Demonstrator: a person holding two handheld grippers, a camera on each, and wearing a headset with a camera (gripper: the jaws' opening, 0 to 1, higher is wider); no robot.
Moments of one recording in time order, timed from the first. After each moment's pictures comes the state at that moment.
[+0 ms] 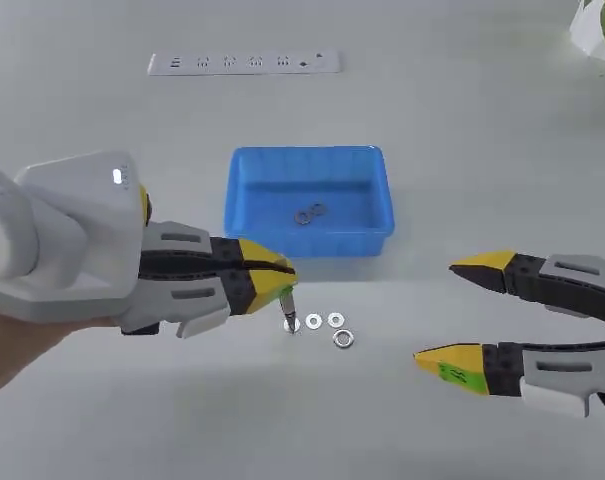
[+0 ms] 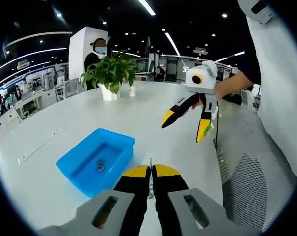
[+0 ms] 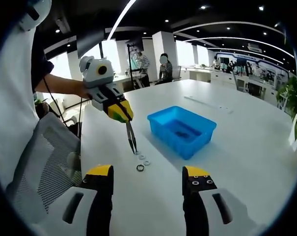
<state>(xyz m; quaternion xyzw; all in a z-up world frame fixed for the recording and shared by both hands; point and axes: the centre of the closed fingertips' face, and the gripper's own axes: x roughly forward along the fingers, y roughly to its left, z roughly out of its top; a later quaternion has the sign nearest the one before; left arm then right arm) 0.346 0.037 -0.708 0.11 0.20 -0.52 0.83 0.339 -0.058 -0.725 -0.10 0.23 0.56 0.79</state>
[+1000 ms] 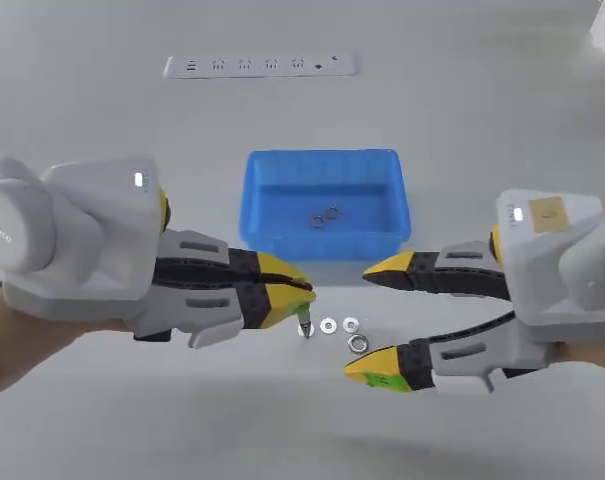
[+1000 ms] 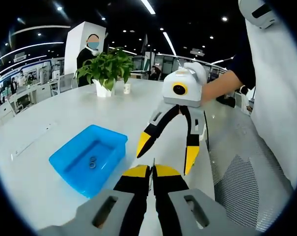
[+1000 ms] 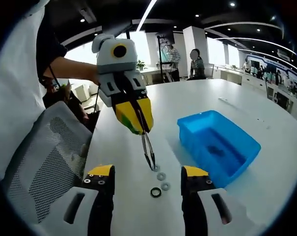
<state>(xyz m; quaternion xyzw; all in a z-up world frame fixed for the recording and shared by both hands) 0.338 0.036 -0.709 0.08 0.22 -0.54 0.81 0.328 0.028 -0.750 -0.13 0.23 0.67 0.69</state>
